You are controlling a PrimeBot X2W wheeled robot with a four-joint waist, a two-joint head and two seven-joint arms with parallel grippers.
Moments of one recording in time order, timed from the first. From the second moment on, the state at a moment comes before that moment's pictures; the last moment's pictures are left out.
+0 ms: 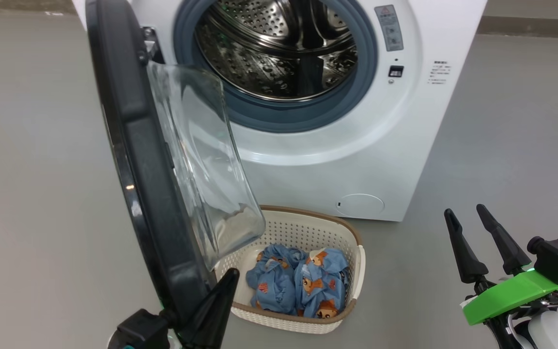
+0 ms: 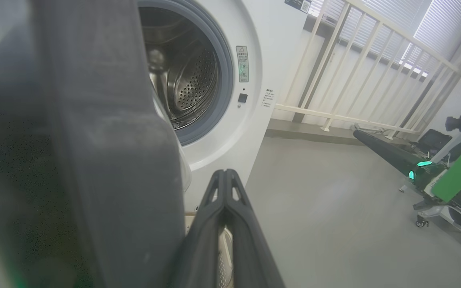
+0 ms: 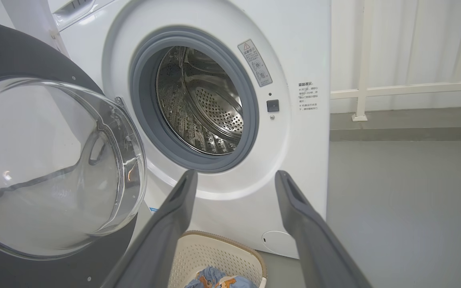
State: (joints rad) left arm 0.00 0.14 -0.40 -0.03 -0.46 -0.04 -0.05; right arm -0.15 -0.29 0.22 0.27 0.56 0.13 -0.25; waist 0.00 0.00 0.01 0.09
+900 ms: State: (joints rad) left arm 0.02 0.20 -0.31 -0.06 -0.47 0.04 -0.05; right arm -0.14 -0.27 0.22 0.27 0.56 0.13 -0.25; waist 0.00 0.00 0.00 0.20
